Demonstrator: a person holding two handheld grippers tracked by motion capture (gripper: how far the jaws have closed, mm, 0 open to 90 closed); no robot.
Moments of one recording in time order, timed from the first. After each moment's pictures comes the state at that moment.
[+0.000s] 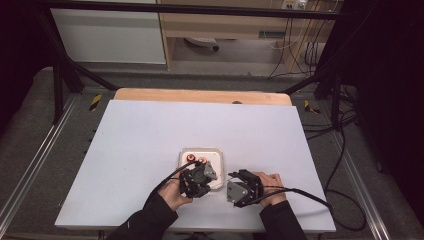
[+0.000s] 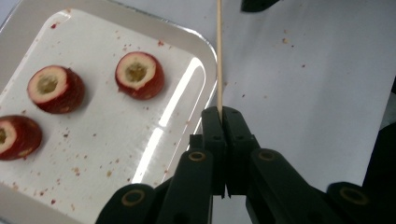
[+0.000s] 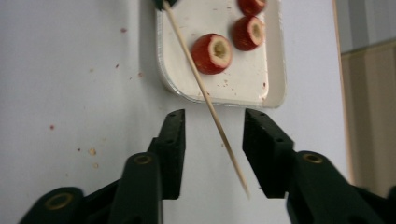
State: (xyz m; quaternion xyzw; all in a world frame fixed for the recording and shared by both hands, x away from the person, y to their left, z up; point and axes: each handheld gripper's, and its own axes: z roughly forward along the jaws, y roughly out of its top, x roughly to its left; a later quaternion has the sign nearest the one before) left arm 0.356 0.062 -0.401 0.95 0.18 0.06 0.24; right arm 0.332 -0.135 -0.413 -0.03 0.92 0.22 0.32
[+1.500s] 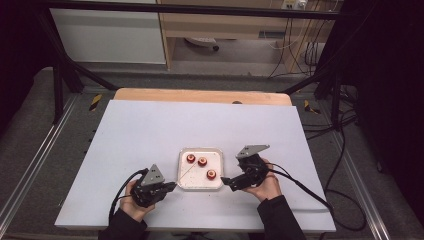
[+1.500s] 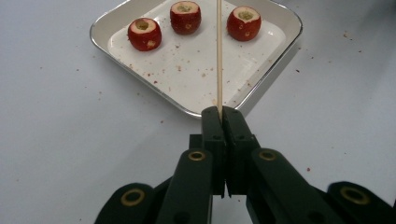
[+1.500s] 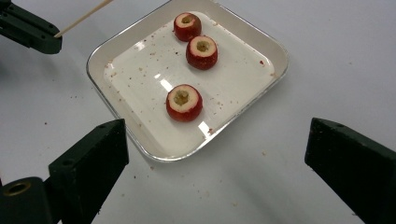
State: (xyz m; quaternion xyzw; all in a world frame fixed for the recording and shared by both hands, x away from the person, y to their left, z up) left arm 0.329 0.181 -0.426 0.86 0.30 0.12 0.39; right arm 0.381 -0.145 -0.398 0.34 0.86 0.37 0.09
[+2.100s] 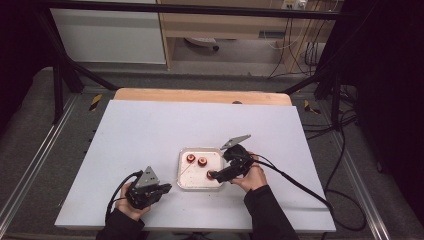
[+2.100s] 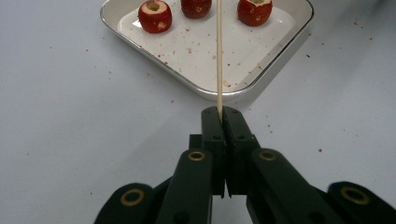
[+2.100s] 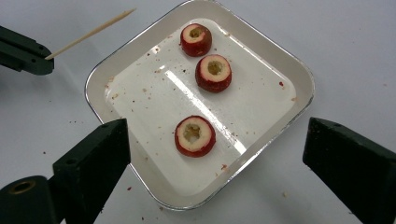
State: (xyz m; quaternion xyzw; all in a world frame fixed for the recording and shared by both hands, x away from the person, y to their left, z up) left arm 0.327 0.193 -0.433 0.86 0.31 0.13 0.39; right arm 0.405 -0.107 -0.394 0.34 0.88 0.34 0.07
